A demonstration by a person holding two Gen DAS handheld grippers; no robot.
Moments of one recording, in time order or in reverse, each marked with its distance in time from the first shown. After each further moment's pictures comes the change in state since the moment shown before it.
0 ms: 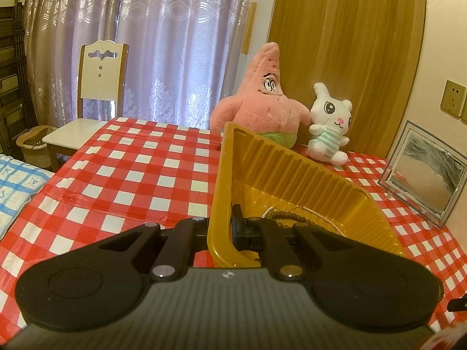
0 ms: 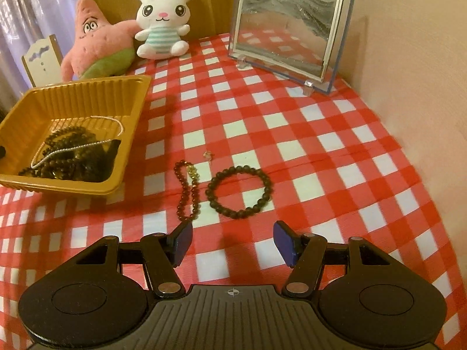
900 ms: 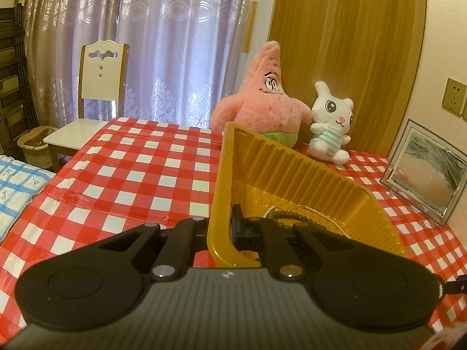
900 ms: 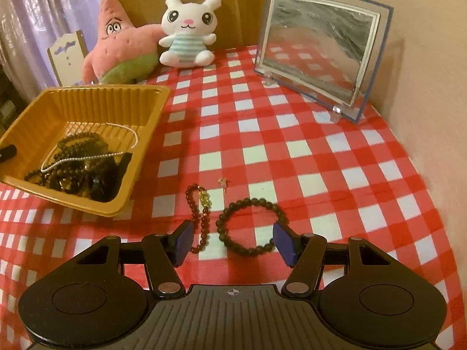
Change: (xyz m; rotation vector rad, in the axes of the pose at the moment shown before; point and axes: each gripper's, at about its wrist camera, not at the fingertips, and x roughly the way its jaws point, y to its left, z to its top) left arm -0.001 0.001 -0.001 0.005 0.002 0.004; right arm 0.021 -0.002 0.021 -0.081 -0.037 0.092
